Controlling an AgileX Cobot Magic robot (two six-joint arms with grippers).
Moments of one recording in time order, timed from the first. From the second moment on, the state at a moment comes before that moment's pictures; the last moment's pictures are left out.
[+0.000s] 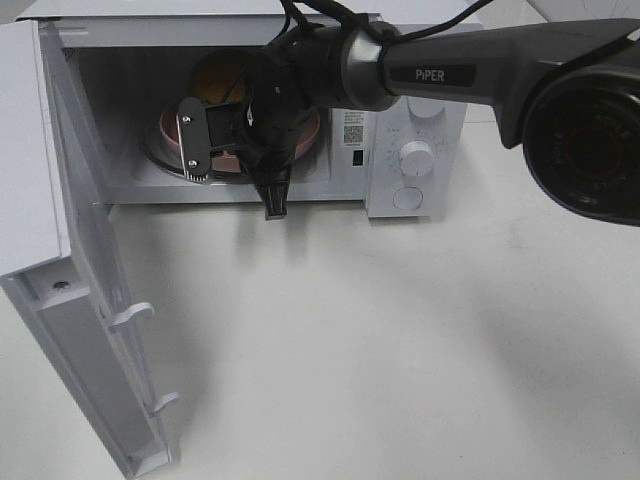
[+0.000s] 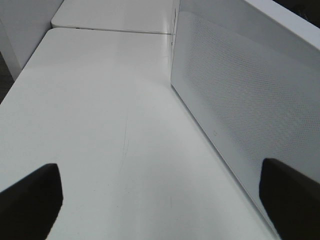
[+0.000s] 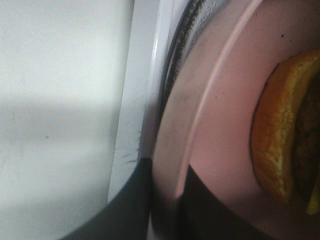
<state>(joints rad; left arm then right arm) 0.02 0.00 -0.50 -0.06 1.05 -0.02 0.67 2.43 -1.97 -0.22 0.53 -0.92</state>
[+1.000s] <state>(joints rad) 0.02 0.00 -0.50 -0.06 1.05 -0.02 0.72 2.10 -1.40 -0.28 0.19 -0.91</state>
